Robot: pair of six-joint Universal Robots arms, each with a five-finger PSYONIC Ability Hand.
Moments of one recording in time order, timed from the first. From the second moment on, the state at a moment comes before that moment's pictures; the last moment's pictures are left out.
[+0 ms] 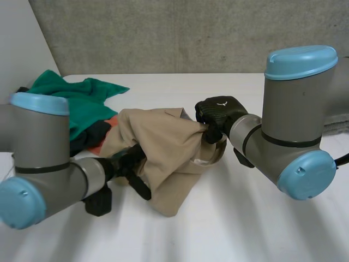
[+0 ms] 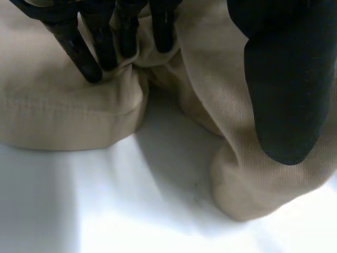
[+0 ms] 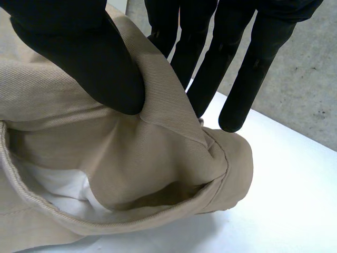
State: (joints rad) left arm 4.28 -2.05 -1.47 2.83 -1.37 2.79; right arm 2.17 -1.03 1.09 0.29 1.51 3.04; left_hand 0.21 0.20 0.21 0.21 0.05; right_hand 1.10 1.17 1.19 1.19 1.02
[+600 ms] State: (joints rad) left arm 4.21 -1.81 -1.09 2.66 -1.59 3.13; right arm 2.10 -1.26 1.14 0.21 1.53 2.80; left_hand 1.15 1.19 1.18 1.19 0.99; right_hand 1.10 1.17 1.19 1.19 1.02
